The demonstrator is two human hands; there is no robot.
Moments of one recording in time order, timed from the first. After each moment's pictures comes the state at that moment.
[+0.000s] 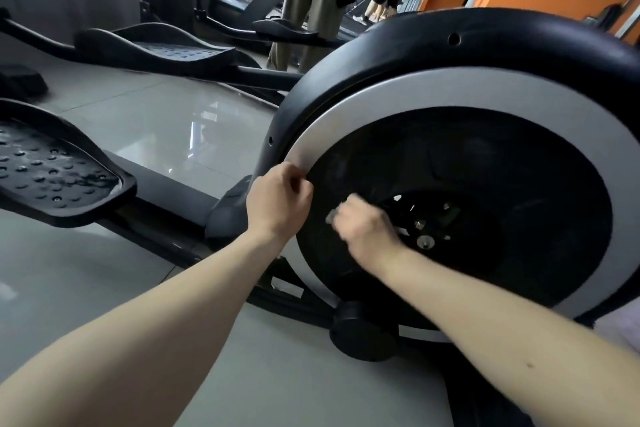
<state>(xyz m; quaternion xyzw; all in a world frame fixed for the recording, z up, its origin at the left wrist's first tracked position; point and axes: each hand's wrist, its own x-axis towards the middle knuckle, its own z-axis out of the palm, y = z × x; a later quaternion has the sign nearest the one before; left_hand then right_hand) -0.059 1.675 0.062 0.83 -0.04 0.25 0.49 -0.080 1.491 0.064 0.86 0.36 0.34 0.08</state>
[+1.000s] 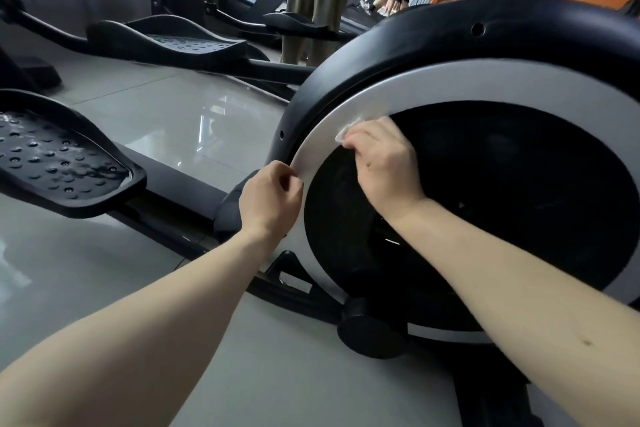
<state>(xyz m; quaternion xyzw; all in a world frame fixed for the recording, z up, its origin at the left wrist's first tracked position) -0.052 1.694 0.046 0.83 0.01 0.24 0.51 -0.054 1.521 0.142 0.82 0.31 0.48 -0.09</state>
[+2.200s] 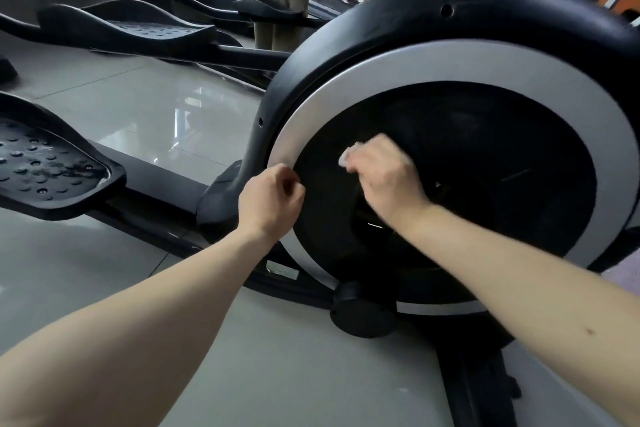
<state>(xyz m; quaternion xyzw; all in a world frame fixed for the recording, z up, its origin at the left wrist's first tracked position) -0.075 1.680 0.041 0.85 -0.10 0.20 0.47 -0.083 1.474 0.116 0.83 0.34 0.44 -0.01</state>
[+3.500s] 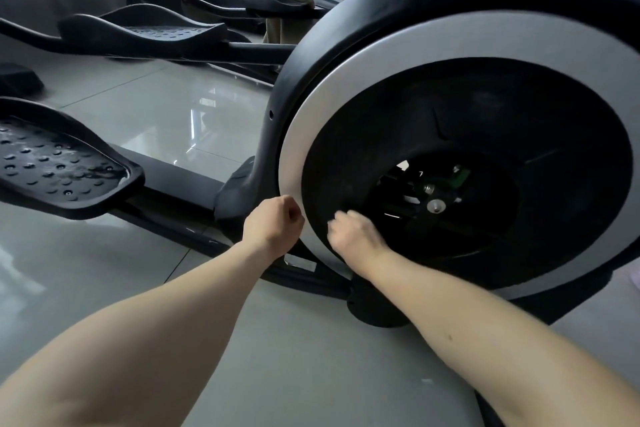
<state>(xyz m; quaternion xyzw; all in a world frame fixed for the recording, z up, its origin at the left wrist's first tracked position) -0.076 1.693 -0.005 0.93 -0.08 0.05 0.35 -0.088 1.499 -0.025 0.90 0.29 0.18 0.25</state>
